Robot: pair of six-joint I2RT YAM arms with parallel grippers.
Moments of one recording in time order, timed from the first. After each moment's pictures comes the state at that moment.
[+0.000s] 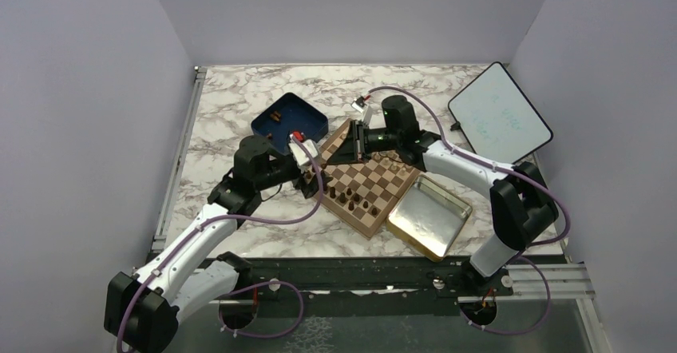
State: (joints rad) left arm -0.49 0.93 0.65 0.01 0.59 0.35; right arm 0.62 1.65 1.11 0.12 -0.84 0.79
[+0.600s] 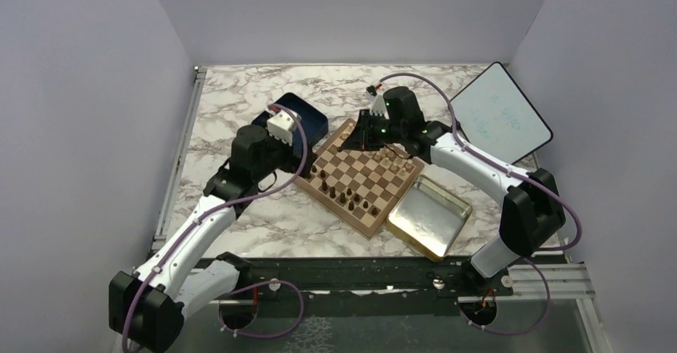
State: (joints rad) left arm -0.46 0.94 0.72 -0.12 0.19 0.02; right arm 0.62 1.59 1.21 -0.18 -0.43 0.58
